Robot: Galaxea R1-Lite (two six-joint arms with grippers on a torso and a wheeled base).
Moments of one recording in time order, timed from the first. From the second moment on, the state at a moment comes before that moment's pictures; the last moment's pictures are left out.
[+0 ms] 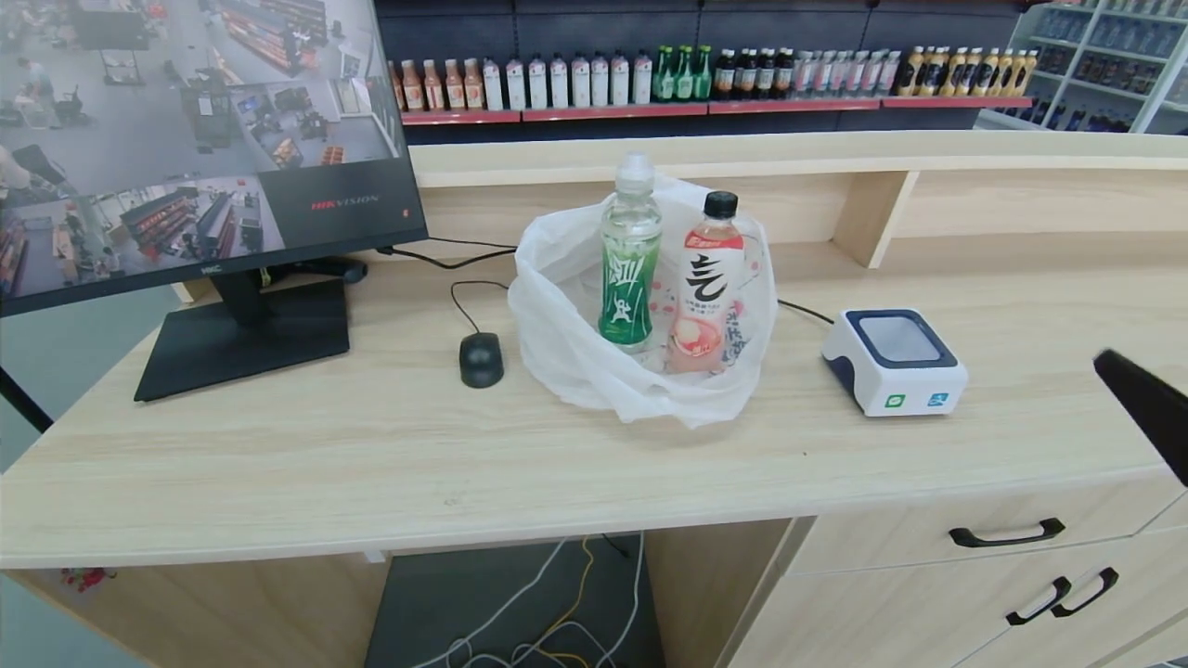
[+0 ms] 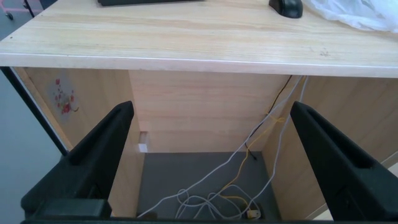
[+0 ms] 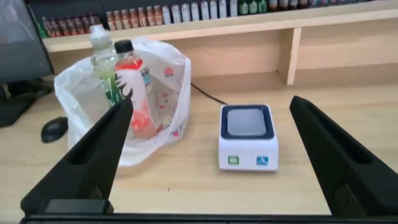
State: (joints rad) left arm 0.00 0.00 0.00 0.00 0.00 0.00; right arm 0.31 0.93 -0.17 -1.00 -0.14 0.02
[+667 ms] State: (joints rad) left arm 0.00 0.00 0.00 0.00 0.00 0.00; right arm 0.29 0.05 -0.05 0.03 -0.04 -0.05
